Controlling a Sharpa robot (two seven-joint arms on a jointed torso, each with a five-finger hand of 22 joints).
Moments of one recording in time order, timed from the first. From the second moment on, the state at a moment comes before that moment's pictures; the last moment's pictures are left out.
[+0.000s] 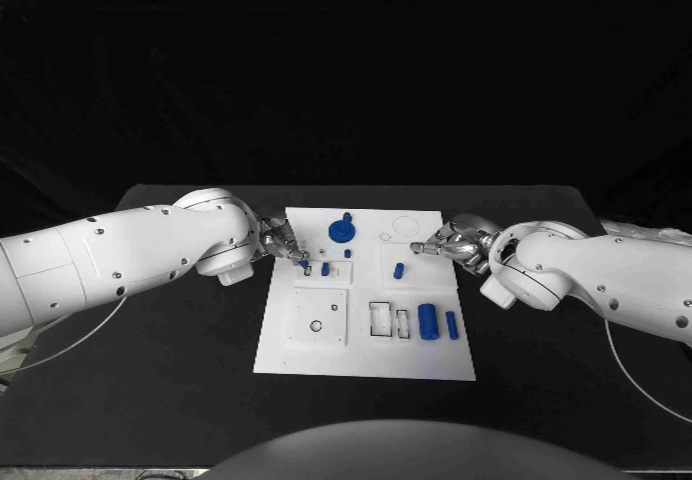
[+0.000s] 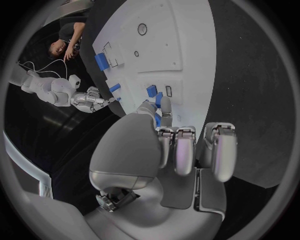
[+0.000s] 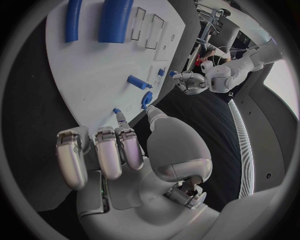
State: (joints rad) left arm 1.33 -0.69 -0.22 1.38 -0.96 -0.01 -0.50; left_hand 1.46 -0.07 0.09 0.31 0.59 1.12 0.03 0.24 0.84 1.47 -0.02 1.58 1.31 1.47 -0.04 1.57 1.31 0.01 1.47 0.08 1.57 1.31; right arm 1.23 -0.88 -0.21 1.54 -0.81 -0.29 -0.29; right_hand 1.08 0.06 0.07 0.22 0.26 0.80 0.21 0.10 0.12 1.46 0.15 1.56 1.31 1.46 0.09 1.56 1.31 0.01 1.47 0.20 1.57 1.31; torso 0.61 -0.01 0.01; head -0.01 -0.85
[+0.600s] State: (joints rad) left arm 1.32 -0.68 -0.22 1.40 -1.01 -0.07 -0.55; left_hand 1.45 -0.07 0.09 0.31 0.59 1.12 0.03 0.24 0.84 1.47 -0.02 1.58 1.31 1.47 -0.04 1.57 1.31 0.01 1.47 0.08 1.57 1.31; right arm 1.23 -0.88 -0.21 1.54 -0.81 -0.29 -0.29; right_hand 1.08 0.06 0.07 0.22 0.26 0.80 0.21 0.10 0.12 1.46 0.15 1.56 1.31 1.46 0.09 1.56 1.31 0.01 1.47 0.20 1.57 1.31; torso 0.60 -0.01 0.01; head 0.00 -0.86
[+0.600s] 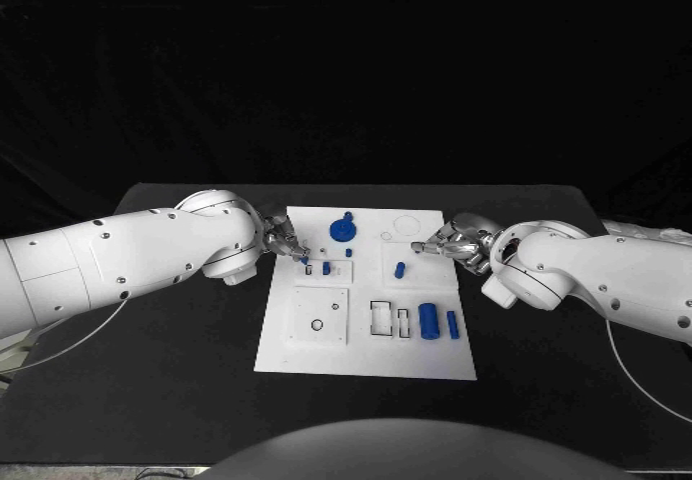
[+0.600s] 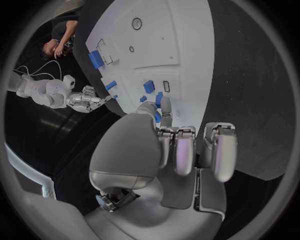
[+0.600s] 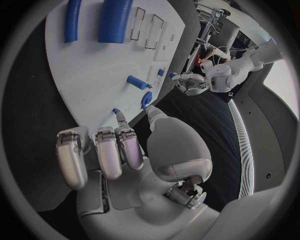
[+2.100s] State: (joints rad) left arm 1.30 -0.65 -0.22 1.38 -1.03 -0.06 -0.55; left_hand 1.45 -0.07 0.10 0.30 0.59 1.12 0.03 0.23 0.84 1.47 -0.02 1.58 1.31 1.47 -0.04 1.57 1.31 0.01 1.47 0.08 1.57 1.31; right arm 1.23 -0.87 -0.21 1.54 -0.81 -0.29 -0.28; right_hand 1.08 0.06 0.07 0.22 0.26 0.80 0.21 0.10 0.12 1.46 0.15 1.56 1.31 1.46 0.09 1.56 1.31 0.01 1.47 0.20 1.57 1.31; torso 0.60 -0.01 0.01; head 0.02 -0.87
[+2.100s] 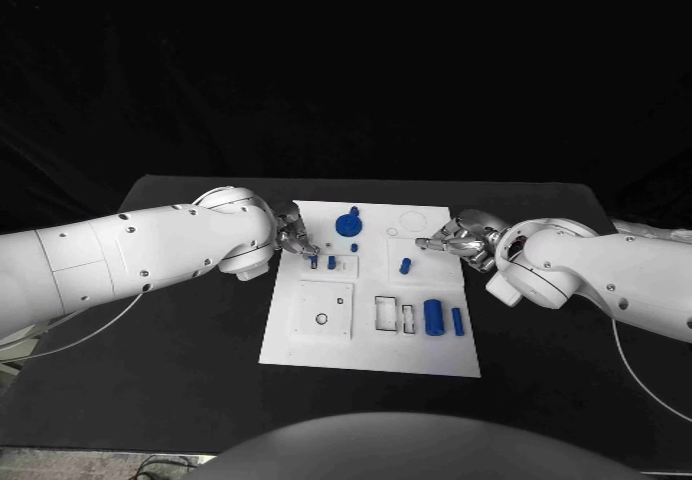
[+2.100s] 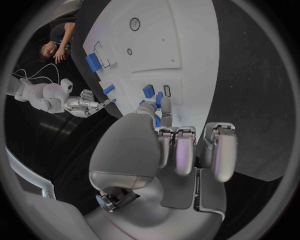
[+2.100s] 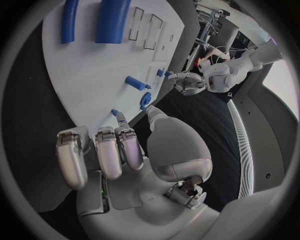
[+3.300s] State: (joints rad) left arm 1.30 -0.64 -0.22 1.36 -1.04 -0.04 -0.55; left_hand 1.45 -0.06 0.10 0.30 0.58 1.12 0.03 0.24 0.84 1.47 -0.02 1.58 1.31 1.47 -0.04 1.57 1.31 0.01 1.47 0.08 1.57 1.31; right arm 1.23 -0.87 -0.21 1.54 -0.81 -0.29 -0.28; right_hand 1.08 0.06 0.07 0.22 0.26 0.80 0.21 0.10 0.12 1.46 0.15 1.56 1.31 1.46 0.09 1.56 1.31 0.01 1.47 0.20 1.57 1.31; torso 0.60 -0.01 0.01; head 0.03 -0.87
